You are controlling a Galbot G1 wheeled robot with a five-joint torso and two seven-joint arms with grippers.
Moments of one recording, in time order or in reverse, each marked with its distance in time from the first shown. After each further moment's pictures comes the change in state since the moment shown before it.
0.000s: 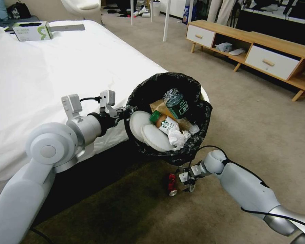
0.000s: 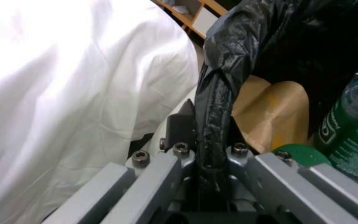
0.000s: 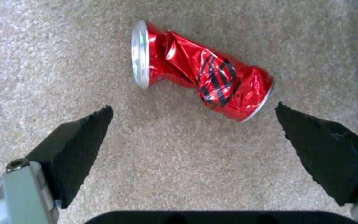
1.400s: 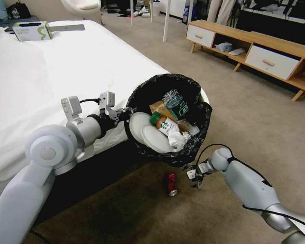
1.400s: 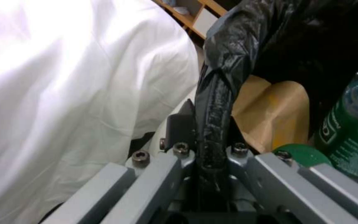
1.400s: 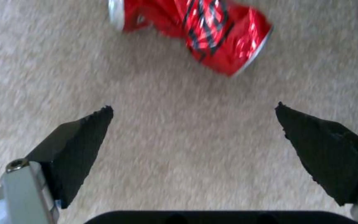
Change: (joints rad) left arm 0.020 -0.002 -0.013 -0.014 0.006 0.000 0.000; right arm 0.012 0.073 0.115 -0.139 -0.158 0.125 0.011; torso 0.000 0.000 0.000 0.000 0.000
